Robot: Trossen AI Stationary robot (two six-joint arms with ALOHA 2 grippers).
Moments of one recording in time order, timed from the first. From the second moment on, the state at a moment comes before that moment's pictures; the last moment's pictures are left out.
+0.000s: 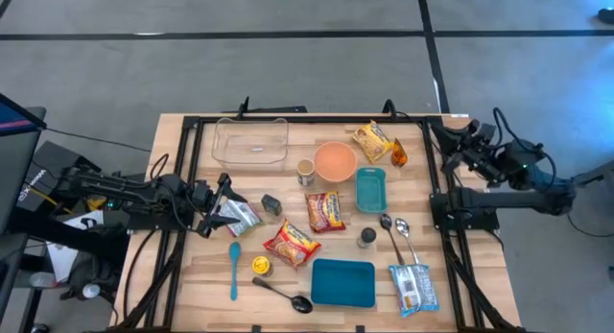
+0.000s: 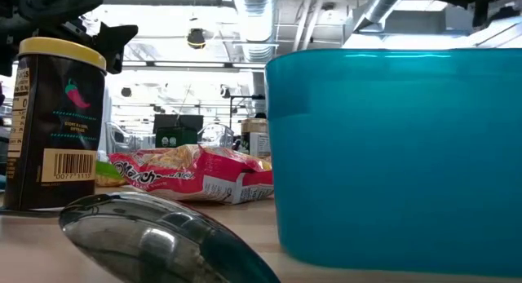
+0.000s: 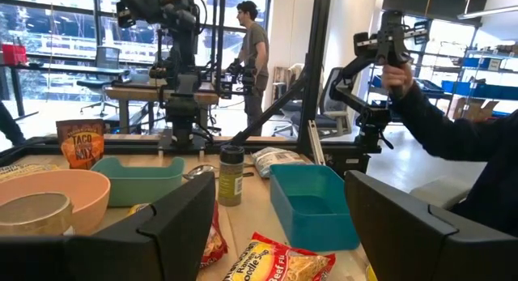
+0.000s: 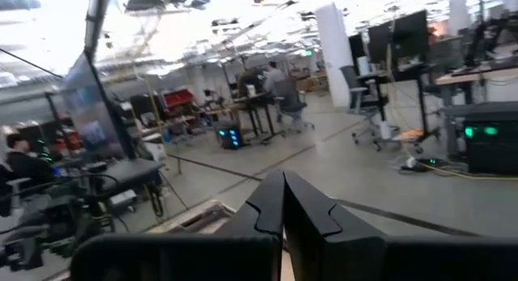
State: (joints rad) left arm -0.12 0.36 0.01 0.46 0.10 -0.09; right arm -0.05 0.19 0.63 -0.27 0.62 0.15
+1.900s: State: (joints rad) left arm -0.12 0.36 0.01 0.46 0.10 -0.09; right arm -0.62 1.01 0.94 -0.77 0.07 0.30
